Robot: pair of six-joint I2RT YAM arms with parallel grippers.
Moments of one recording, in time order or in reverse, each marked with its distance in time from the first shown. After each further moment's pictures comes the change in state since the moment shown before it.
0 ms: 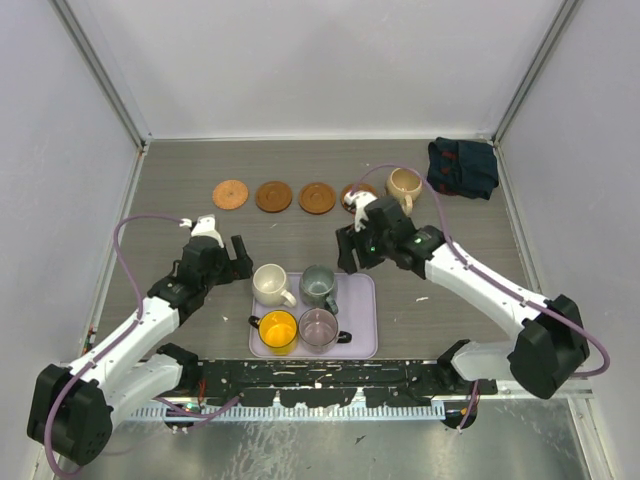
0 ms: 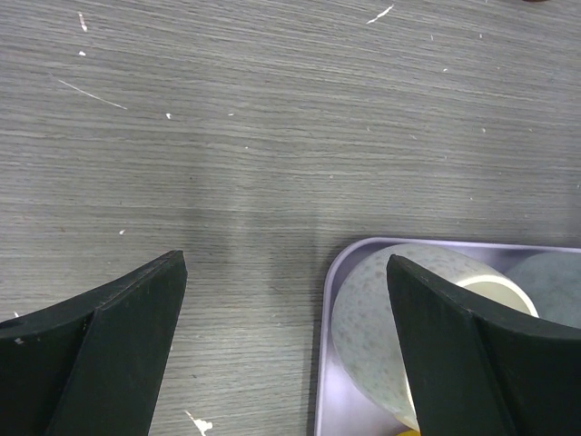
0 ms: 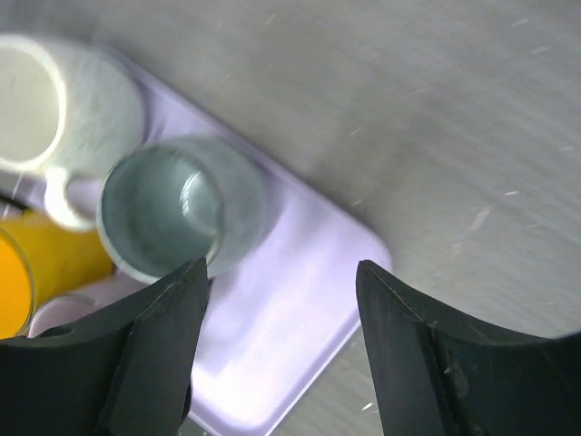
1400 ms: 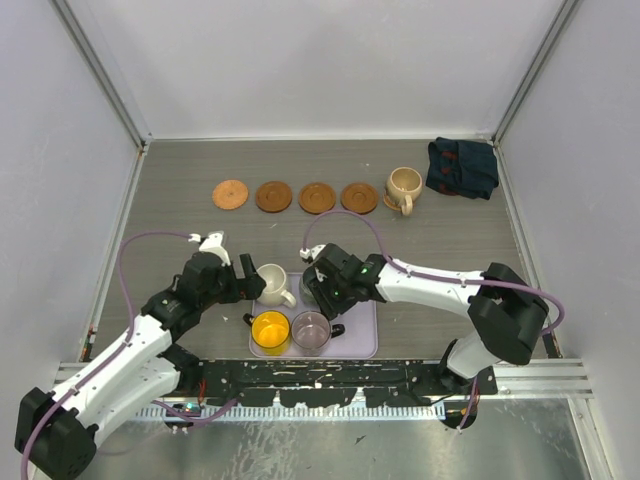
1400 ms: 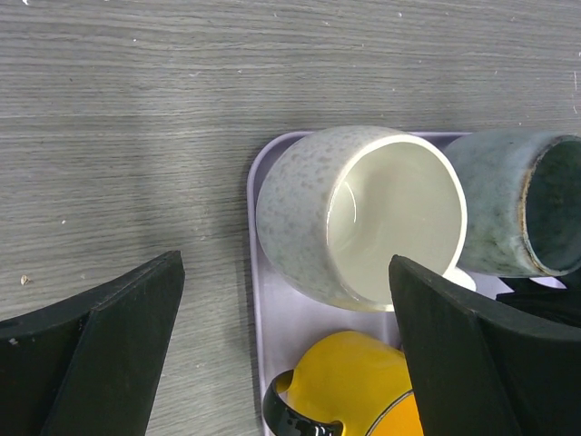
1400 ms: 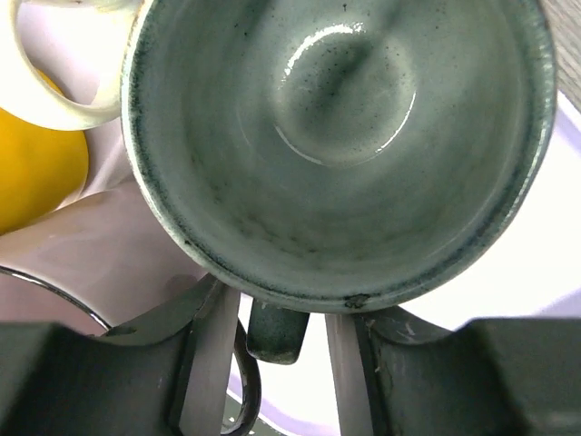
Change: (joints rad) left arm -0.124 -0.174 -0.043 -0.148 0.122 -0.103; right arm 0.370 0.248 -0.069 0.003 0.037 0.117
